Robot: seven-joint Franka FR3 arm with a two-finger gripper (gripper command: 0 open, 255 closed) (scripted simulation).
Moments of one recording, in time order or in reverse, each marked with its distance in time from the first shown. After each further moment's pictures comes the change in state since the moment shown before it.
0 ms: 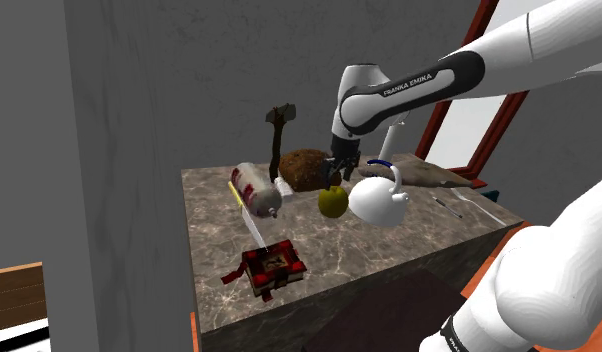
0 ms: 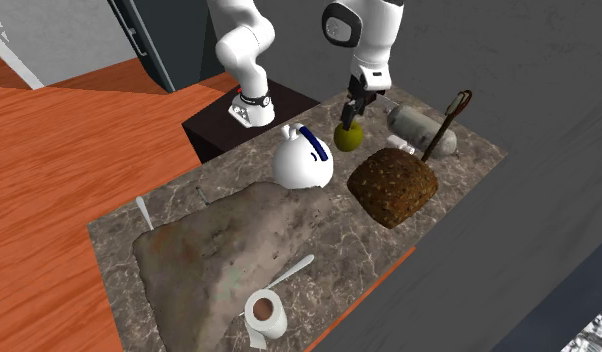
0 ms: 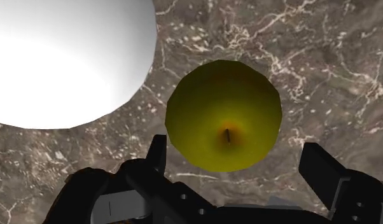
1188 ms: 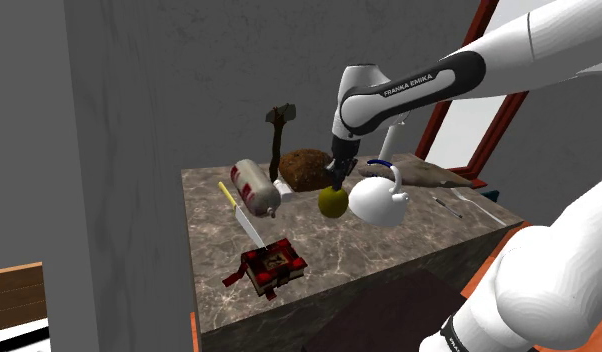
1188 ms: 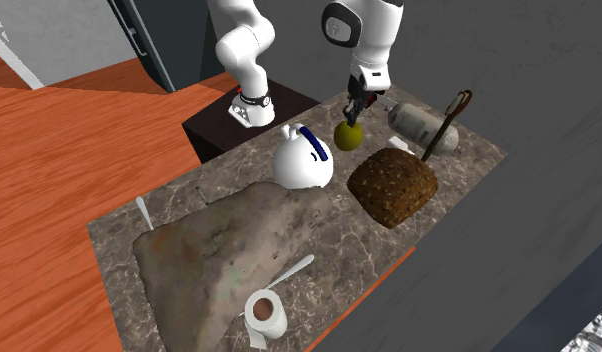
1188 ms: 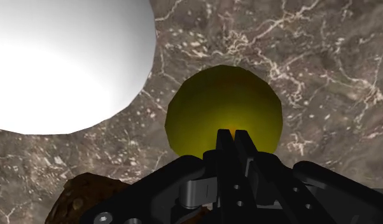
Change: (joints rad) arm 0.001 -0.003 0.001 -0.003 -0.001 -0.012 0.002
